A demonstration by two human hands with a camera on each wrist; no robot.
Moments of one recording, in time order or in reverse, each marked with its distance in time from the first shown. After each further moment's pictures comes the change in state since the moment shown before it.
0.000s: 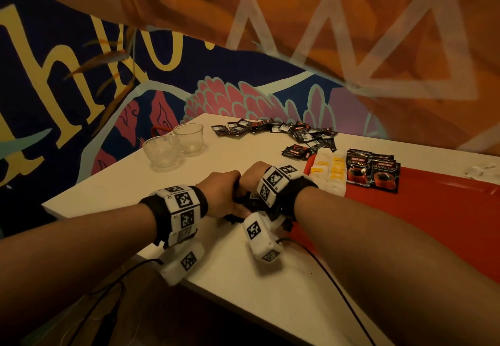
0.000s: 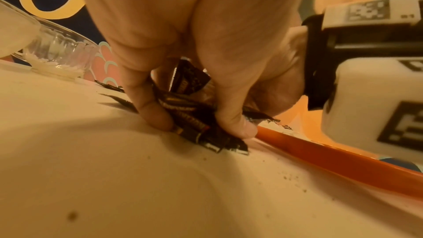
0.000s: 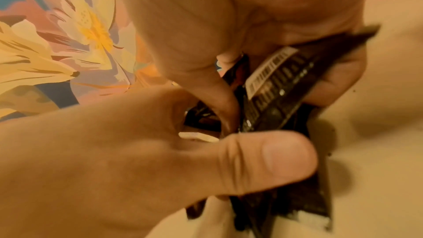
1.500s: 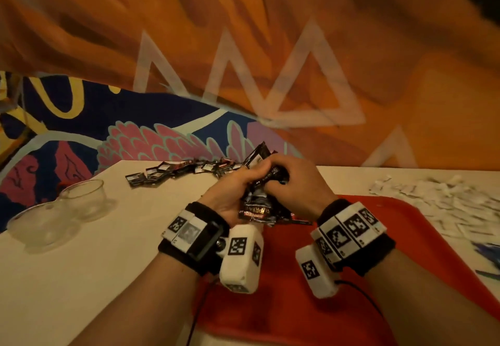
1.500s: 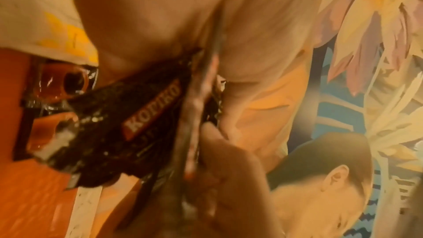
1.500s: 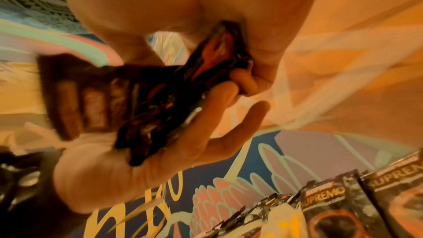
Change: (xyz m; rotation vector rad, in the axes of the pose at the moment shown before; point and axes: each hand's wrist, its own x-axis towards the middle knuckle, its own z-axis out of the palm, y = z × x) left_hand 0.083 0.193 -0.012 -1.693 -0.534 0.244; right_hand -0.187 0.160 0.011 0.848 0.919 0.171
